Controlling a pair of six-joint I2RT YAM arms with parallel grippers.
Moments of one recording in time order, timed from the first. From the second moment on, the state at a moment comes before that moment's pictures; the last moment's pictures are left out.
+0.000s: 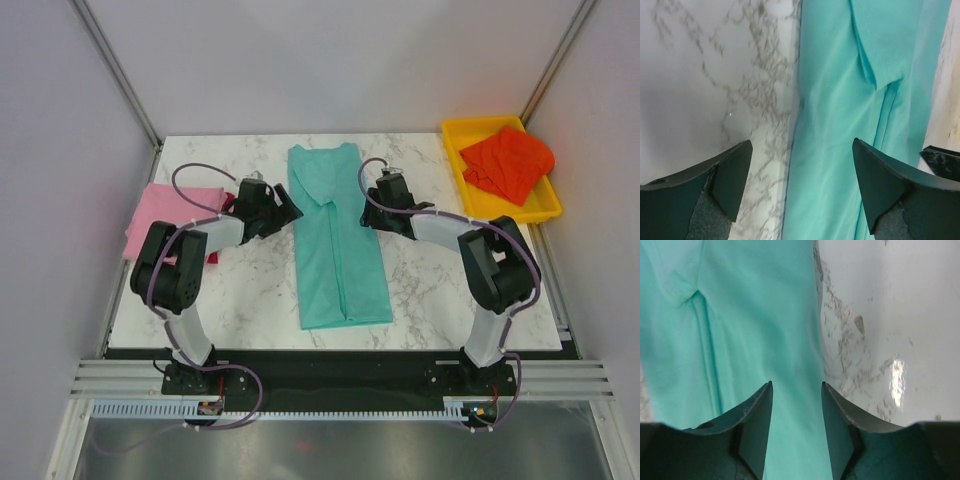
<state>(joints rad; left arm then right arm) -0.30 1.84 1.02 0.10 0.11 -0.75 0.44 1.88 1.15 -0.04 0.08 0.54</state>
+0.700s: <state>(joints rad) -0.71 1.00 0.33 -0.15 0.01 -0.98 0.62 0.92 0.47 -0.36 -0.06 0.63</state>
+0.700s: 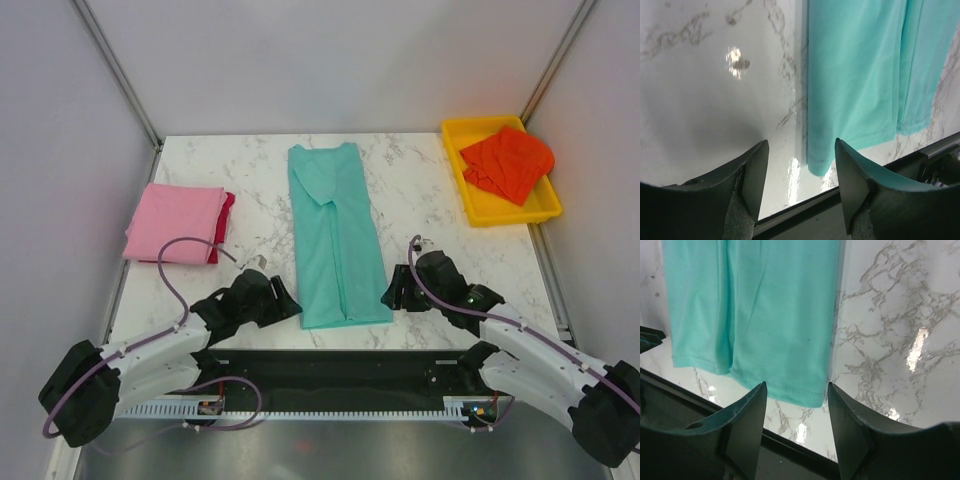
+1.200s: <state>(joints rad) -0.81 0.92 0.18 0.02 -0.01 -1.11 0.74 0.98 0.45 -0.41 -0.02 0.70</state>
